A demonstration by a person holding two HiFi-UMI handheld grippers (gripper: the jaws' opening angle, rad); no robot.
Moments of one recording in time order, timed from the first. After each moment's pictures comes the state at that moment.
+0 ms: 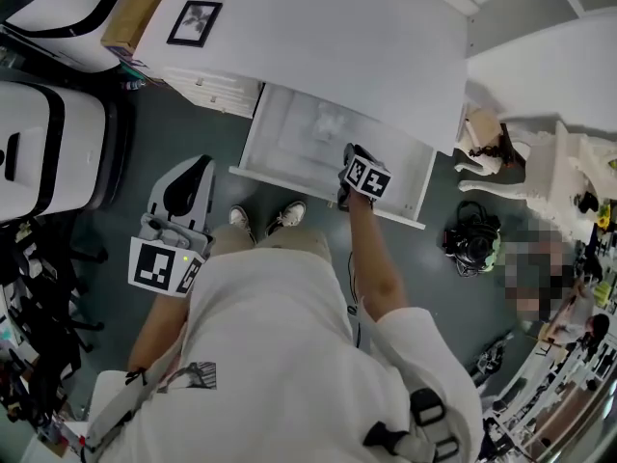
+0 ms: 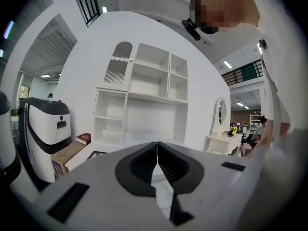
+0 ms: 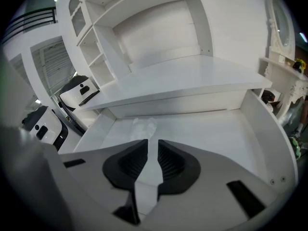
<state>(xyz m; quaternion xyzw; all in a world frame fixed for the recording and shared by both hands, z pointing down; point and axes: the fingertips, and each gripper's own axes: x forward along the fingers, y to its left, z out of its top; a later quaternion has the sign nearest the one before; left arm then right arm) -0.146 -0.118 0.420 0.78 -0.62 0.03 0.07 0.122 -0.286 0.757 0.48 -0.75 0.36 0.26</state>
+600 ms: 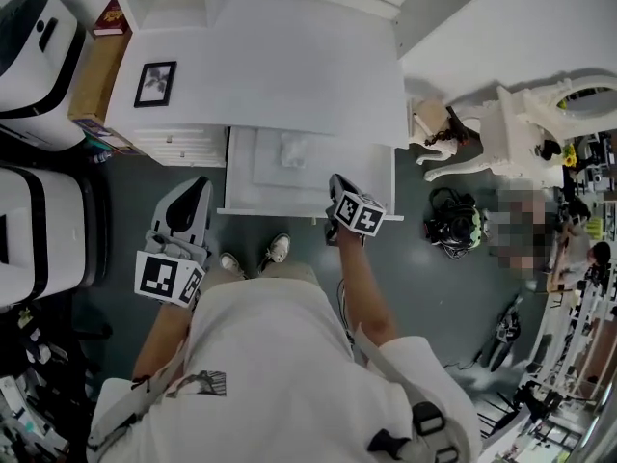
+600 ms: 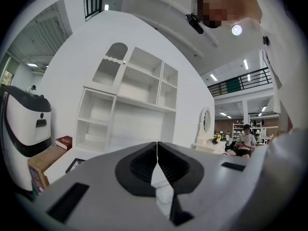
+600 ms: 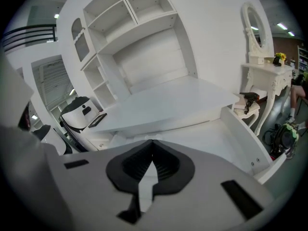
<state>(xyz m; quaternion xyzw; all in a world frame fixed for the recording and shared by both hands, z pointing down) -0.151 -0.132 0.403 0.84 -0.55 -0.02 0.06 0.138 -0.232 0.655 0.54 -0.75 0.36 0.16</state>
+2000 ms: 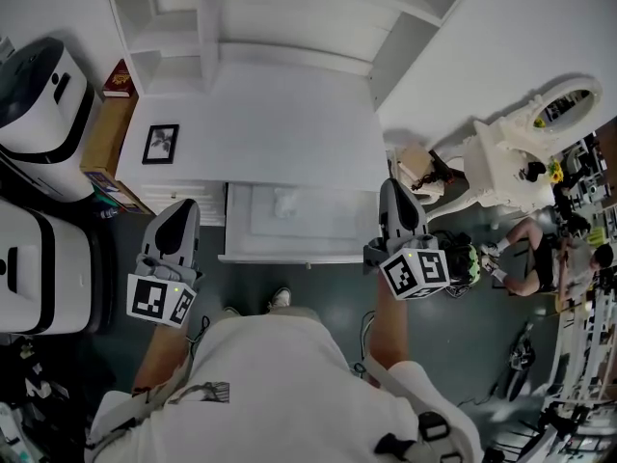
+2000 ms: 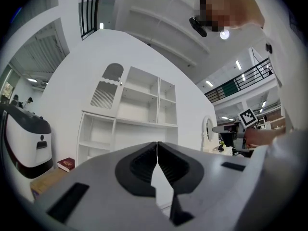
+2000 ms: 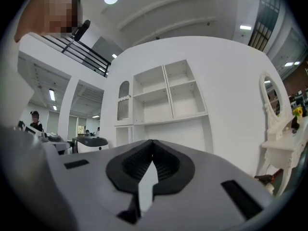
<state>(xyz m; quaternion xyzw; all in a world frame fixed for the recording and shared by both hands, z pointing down) -0.158 -0.128 0.313 0.83 -0.56 -0.06 -0.03 0.166 -0.200 0.286 0.53 -0.85 0.02 -0.06</state>
